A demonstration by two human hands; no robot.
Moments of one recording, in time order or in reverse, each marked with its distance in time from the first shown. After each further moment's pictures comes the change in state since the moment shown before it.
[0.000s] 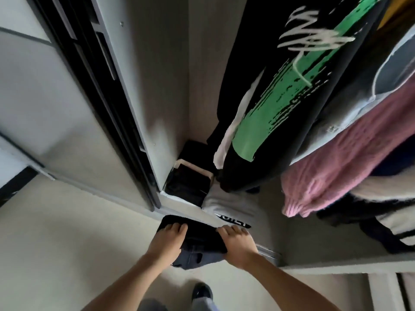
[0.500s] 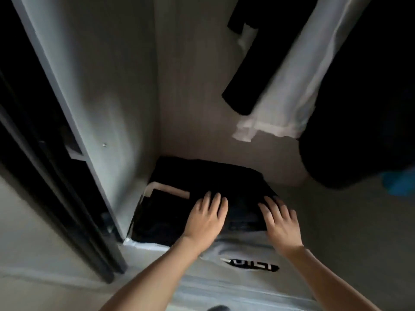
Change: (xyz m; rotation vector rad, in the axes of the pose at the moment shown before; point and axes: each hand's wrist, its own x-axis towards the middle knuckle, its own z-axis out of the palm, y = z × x) left_hand 0.292 -0.044 0.175 0.215 0.495 0.360; right_hand 0.205 0.150 0.156 -0.414 0.516 0.341
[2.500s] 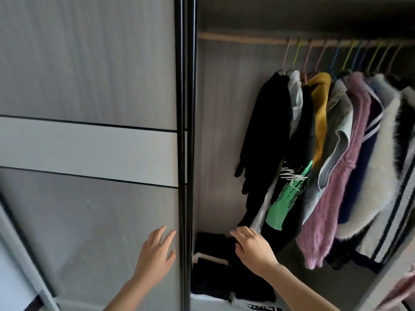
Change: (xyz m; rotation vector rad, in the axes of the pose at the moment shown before) left_hand -0.246 -0.180 -0.526 -0.146 0.435 -0.273; right_hand -0.060 -0.126 -0.585 0.345 0.340 -0.086
